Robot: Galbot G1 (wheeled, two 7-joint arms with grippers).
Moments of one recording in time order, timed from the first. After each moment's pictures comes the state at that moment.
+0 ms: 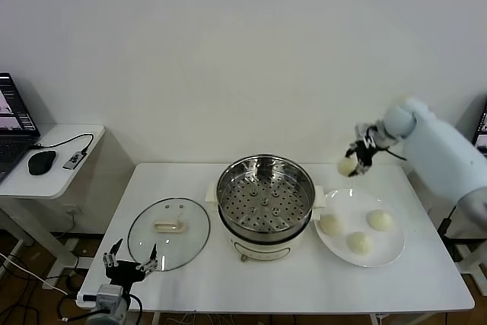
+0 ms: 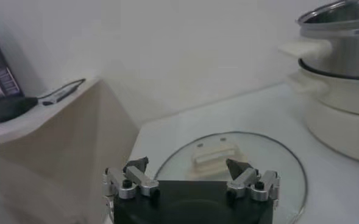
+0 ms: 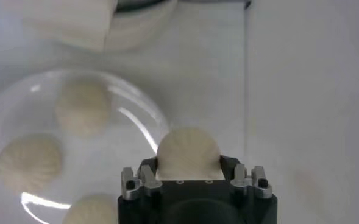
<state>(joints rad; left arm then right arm) 1.59 -1.42 -0.70 -2.06 0.13 0.30 0.08 0.31 0.97 -0.64 0.85 -0.13 -0.03 -1.31</state>
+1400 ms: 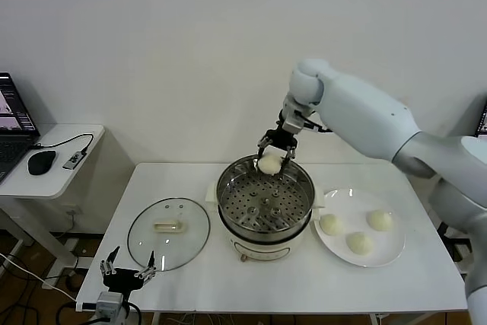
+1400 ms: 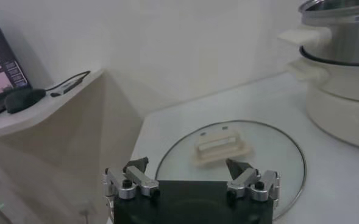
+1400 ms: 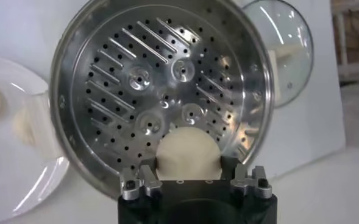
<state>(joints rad) 1.64 -1.45 -0.69 -2.08 0.16 0.31 0.07 0.38 1.23 -0.87 0.94 -0.18 0.78 -1.32</state>
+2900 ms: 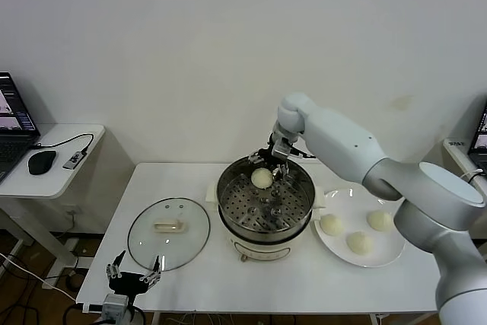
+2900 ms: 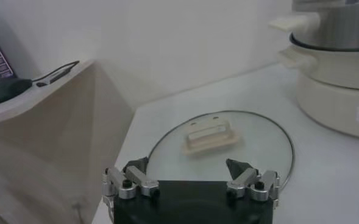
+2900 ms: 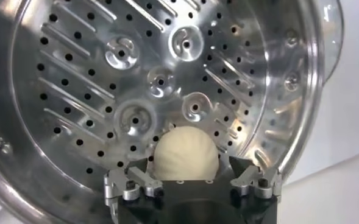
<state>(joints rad) 1.64 -1.46 -0.68 -2.06 0.17 0.31 0.08 0.30 1.27 -0.82 0.86 -0.29 0.66 -1.24</state>
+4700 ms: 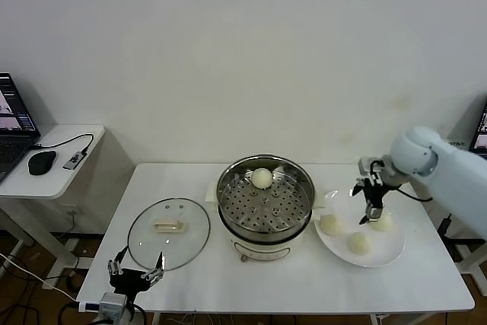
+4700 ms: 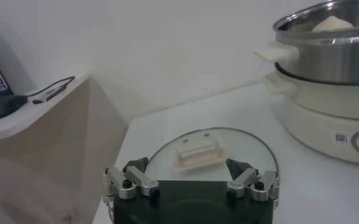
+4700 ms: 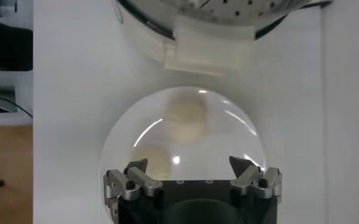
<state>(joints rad) 1.67 -1.45 -0.67 -2.13 0.16 0.34 0.10 -0.01 0.61 -0.68 1.41 -0.10 -0.39 -1.24</state>
